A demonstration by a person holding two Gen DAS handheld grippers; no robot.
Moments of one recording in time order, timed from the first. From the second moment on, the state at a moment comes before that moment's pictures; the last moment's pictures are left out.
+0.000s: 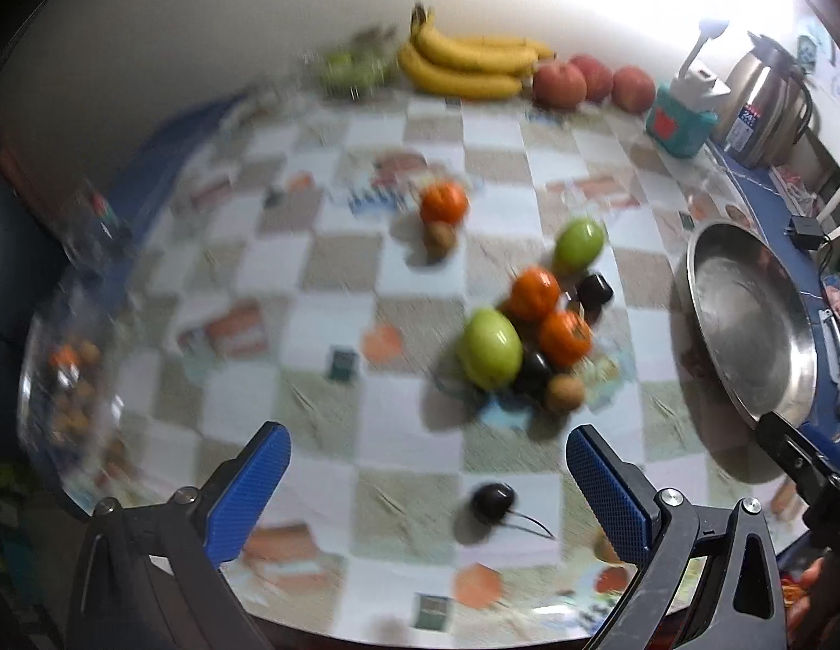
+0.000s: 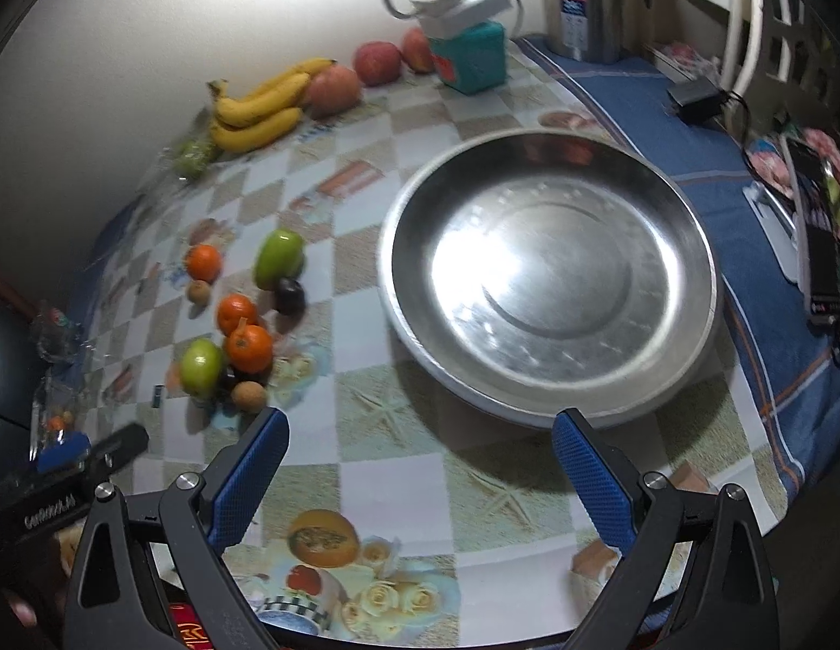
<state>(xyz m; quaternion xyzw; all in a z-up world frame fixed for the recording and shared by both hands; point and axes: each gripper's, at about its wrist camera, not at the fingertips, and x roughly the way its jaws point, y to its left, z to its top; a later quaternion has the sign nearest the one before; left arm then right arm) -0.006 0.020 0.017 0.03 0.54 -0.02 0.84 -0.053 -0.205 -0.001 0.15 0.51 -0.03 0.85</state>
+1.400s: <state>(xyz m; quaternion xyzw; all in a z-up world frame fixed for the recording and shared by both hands) -0.012 -0.011 -0.063 0.14 0.58 -0.17 0.78 0.020 -0.106 -0.052 0.13 0.60 0.13 0.78</state>
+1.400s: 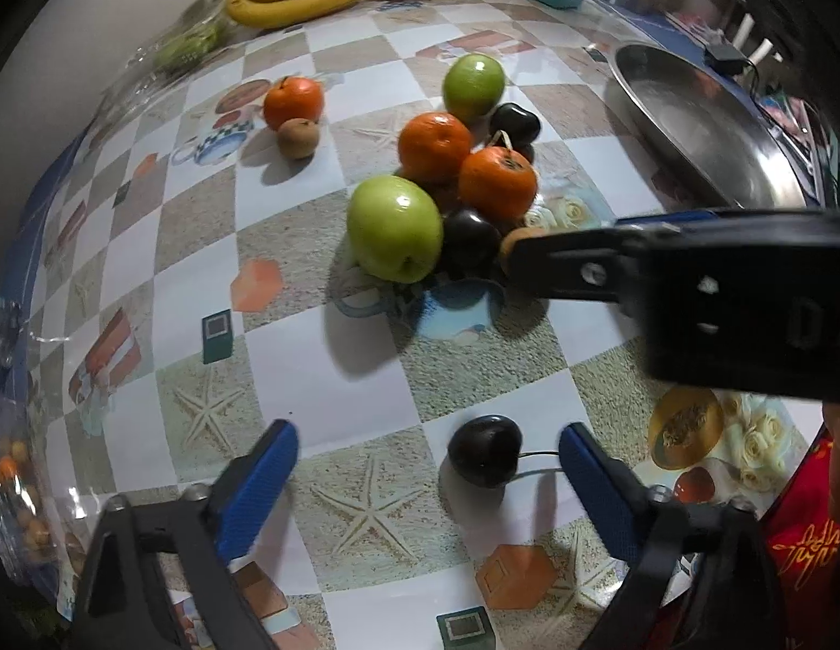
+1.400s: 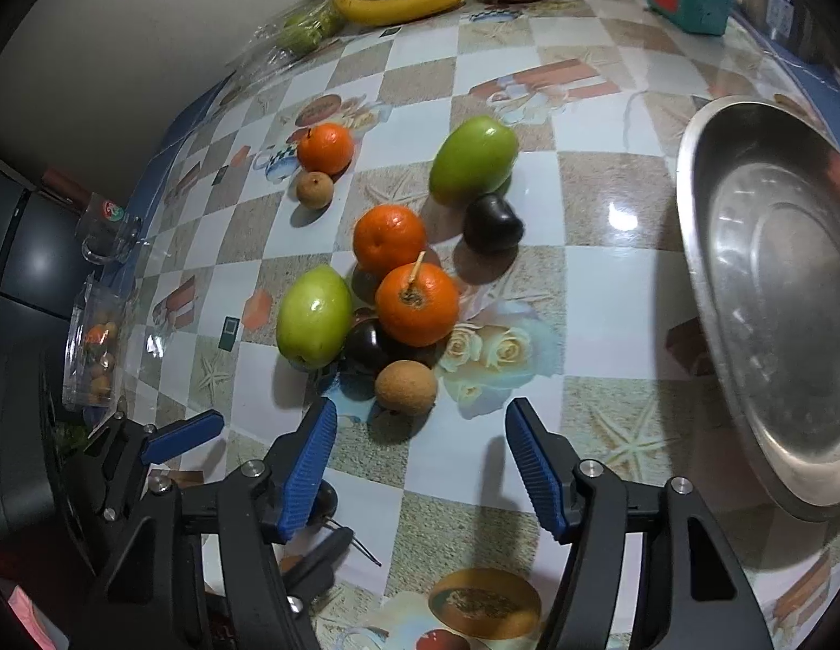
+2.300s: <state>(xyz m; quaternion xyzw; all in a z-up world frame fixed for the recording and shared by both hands) -0.032 -0.010 -0.065 0.12 0.58 -0.21 0.78 0.032 -0.093 -0.069 0.12 0.61 0.14 0.77</state>
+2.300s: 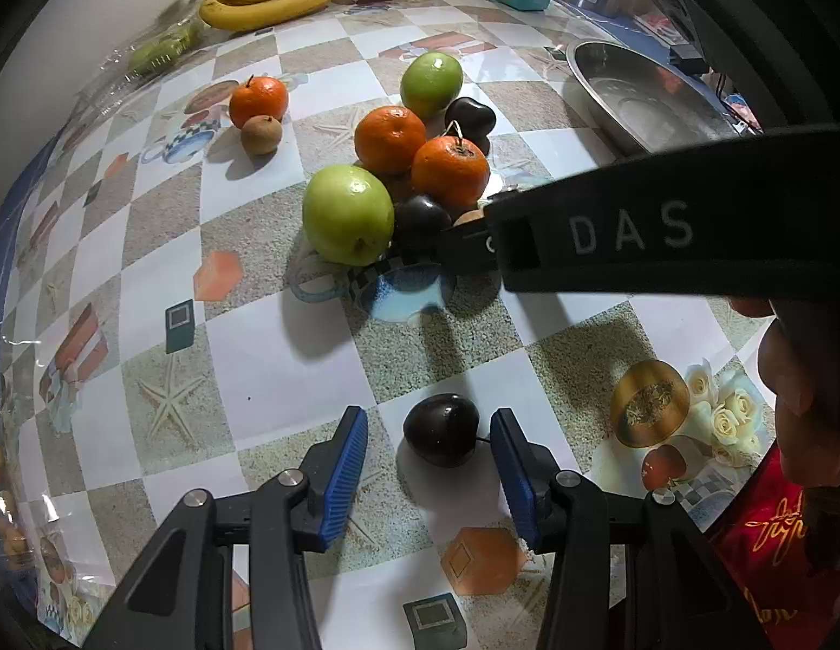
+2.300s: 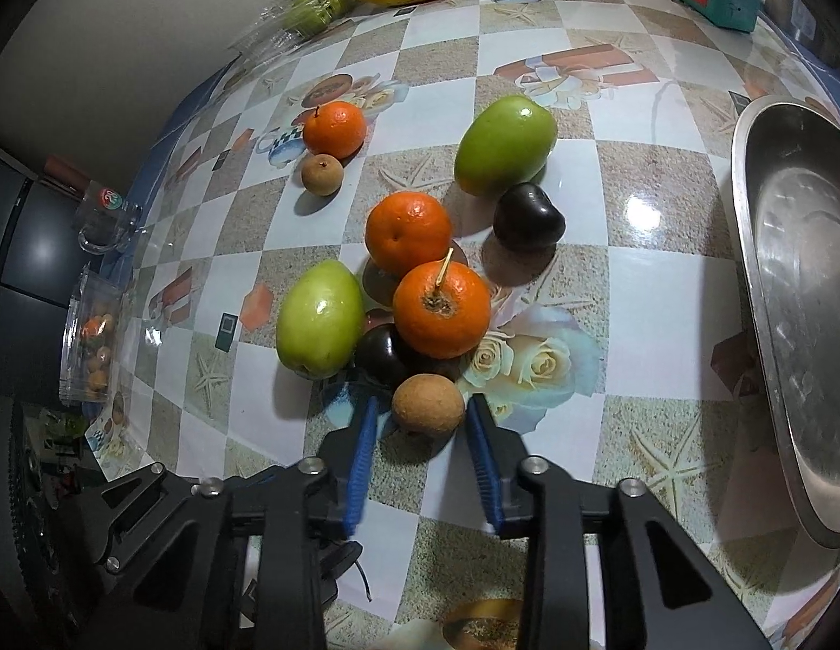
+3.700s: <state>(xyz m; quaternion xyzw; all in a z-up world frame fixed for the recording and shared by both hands) -0.026 0.026 -0.060 0.06 0.59 -0.22 0.78 0.025 -0.107 -0.066 0.15 0.61 0.13 0.77</state>
